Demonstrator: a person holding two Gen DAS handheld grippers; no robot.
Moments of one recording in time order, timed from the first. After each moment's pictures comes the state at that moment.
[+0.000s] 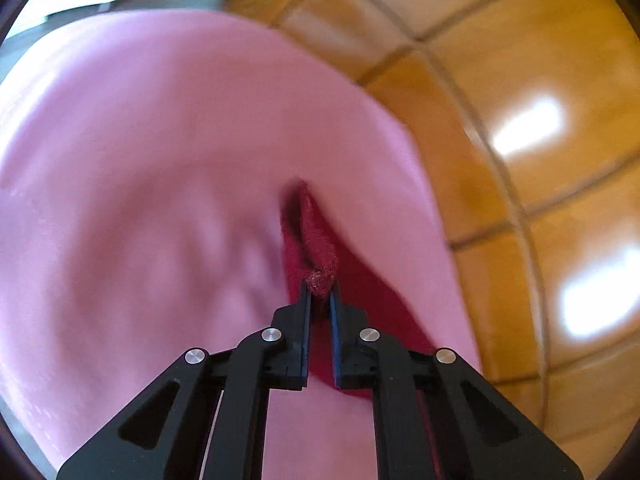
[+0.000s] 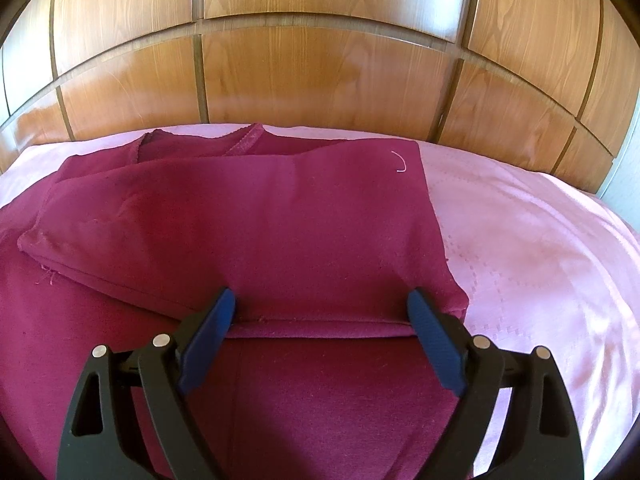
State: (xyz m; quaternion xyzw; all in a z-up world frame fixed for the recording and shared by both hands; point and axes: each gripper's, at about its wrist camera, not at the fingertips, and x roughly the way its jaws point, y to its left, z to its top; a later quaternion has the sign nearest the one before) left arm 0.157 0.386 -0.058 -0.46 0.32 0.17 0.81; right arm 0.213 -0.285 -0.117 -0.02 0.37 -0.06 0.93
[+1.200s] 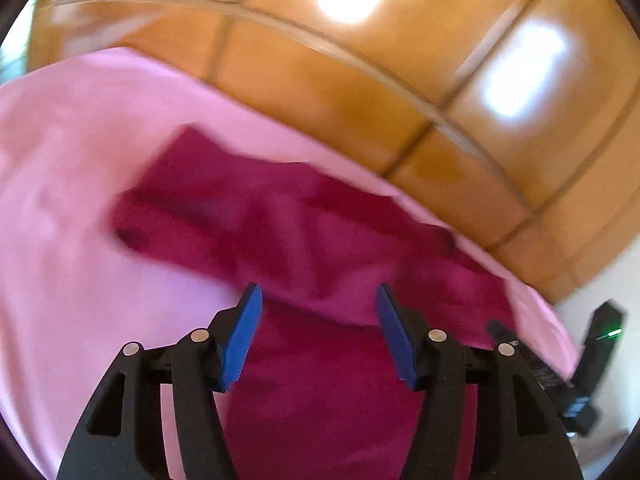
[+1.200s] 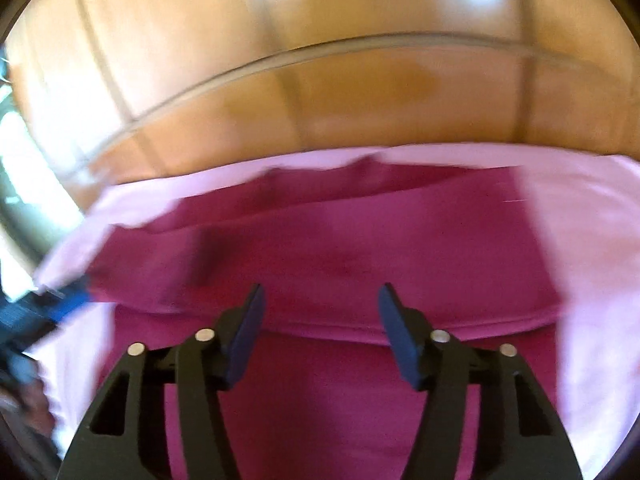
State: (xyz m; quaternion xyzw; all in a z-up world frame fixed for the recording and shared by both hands) left arm 0.200 0.081 -0.038 -0.23 0.40 -0.04 0.88; right arm 0.217 -0.214 -0.072 0.11 0.38 0.14 0.91
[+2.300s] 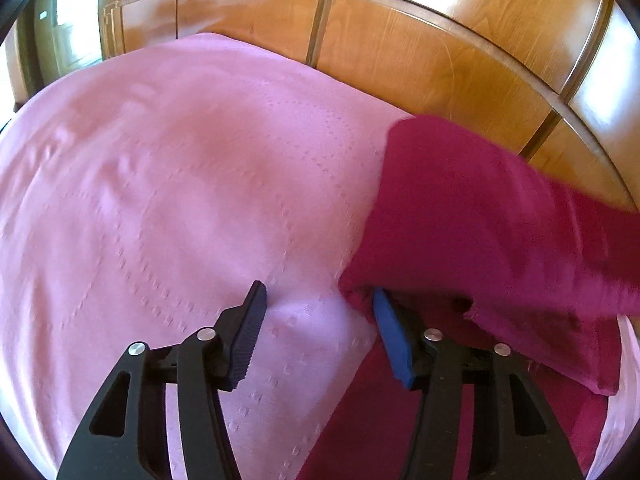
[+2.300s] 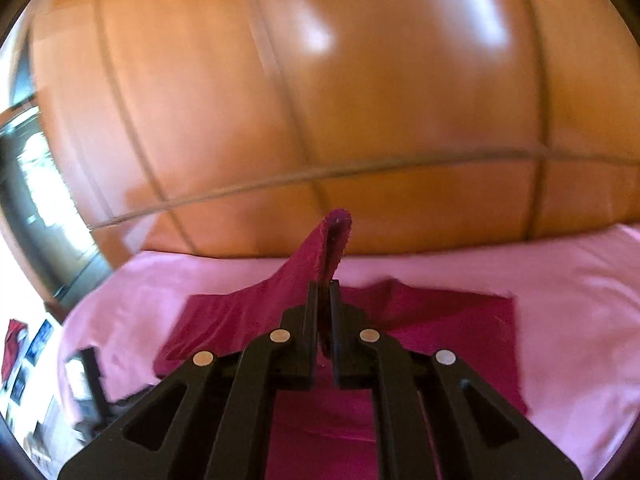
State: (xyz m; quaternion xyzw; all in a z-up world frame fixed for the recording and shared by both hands) left arm 0.224 0.092 -0.083 -0.17 0.44 0.13 0.87; right arm 0.228 -0.284 0.000 0.11 0.29 0.08 0.95
